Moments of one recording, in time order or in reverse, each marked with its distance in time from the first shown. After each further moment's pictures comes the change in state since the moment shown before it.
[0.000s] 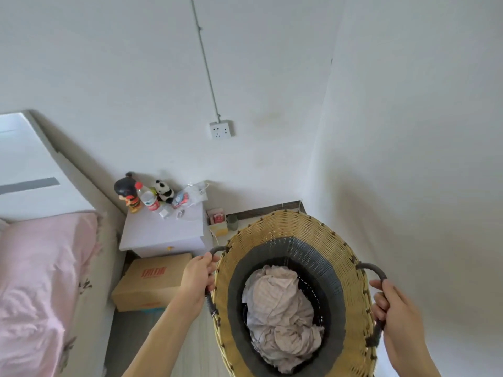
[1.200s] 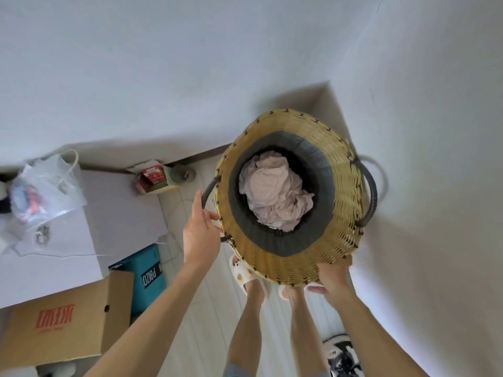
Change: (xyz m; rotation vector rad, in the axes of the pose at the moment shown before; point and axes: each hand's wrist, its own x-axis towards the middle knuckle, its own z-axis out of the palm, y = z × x) left_hand 0.583 -0.061 0.271 0.814 0.062 0.031; right_hand 0.567 0.234 0.237 -0.435 0.045 0.859
